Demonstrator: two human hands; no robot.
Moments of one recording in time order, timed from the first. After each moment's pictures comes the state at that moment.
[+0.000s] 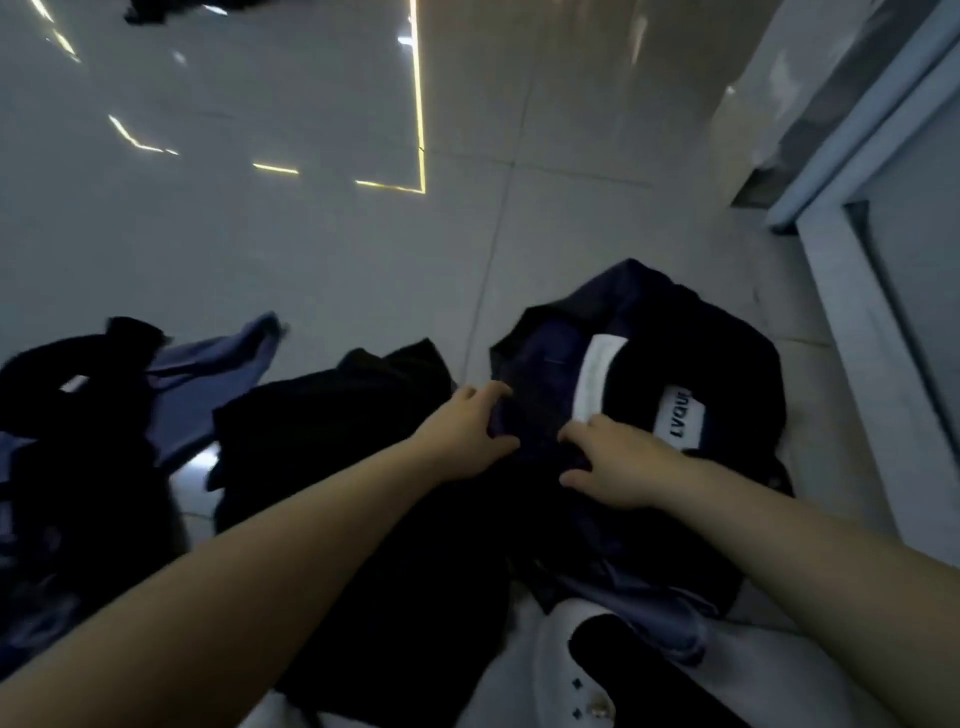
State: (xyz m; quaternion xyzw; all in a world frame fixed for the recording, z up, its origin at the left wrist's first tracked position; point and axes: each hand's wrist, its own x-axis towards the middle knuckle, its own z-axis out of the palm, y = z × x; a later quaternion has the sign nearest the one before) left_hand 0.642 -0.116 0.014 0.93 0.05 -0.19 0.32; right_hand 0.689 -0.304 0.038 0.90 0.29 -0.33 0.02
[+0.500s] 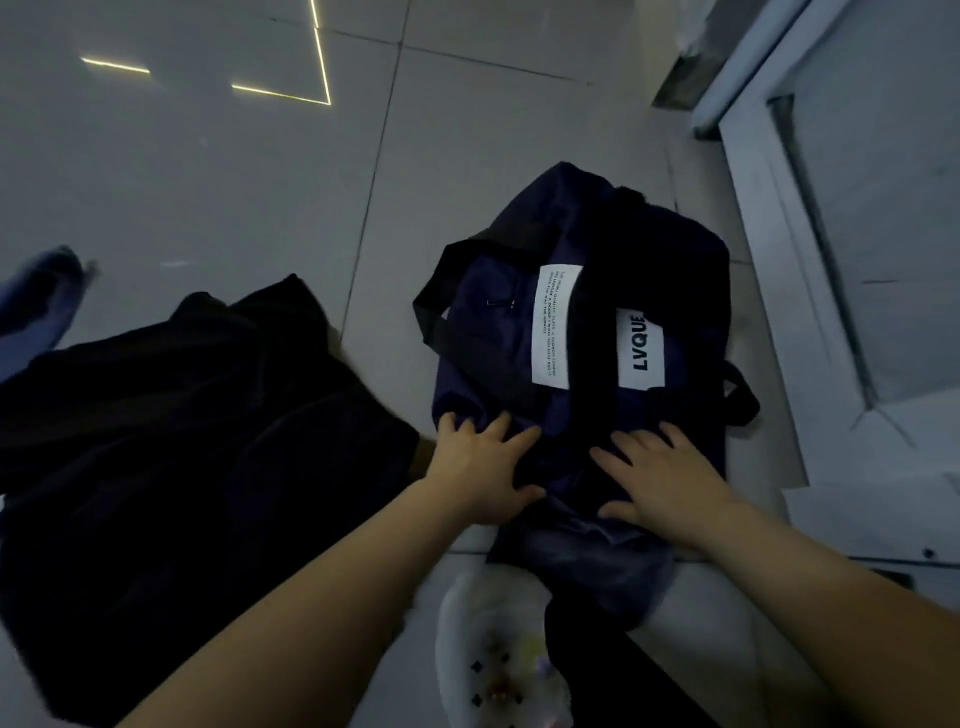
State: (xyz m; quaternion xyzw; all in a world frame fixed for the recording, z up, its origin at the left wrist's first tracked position) left_hand 0.650 -0.251 -0.077 0.95 -0.14 -0.28 0.09; right_hand 0.677 -0.465 -0.042 0.88 0.30 -0.29 0.22
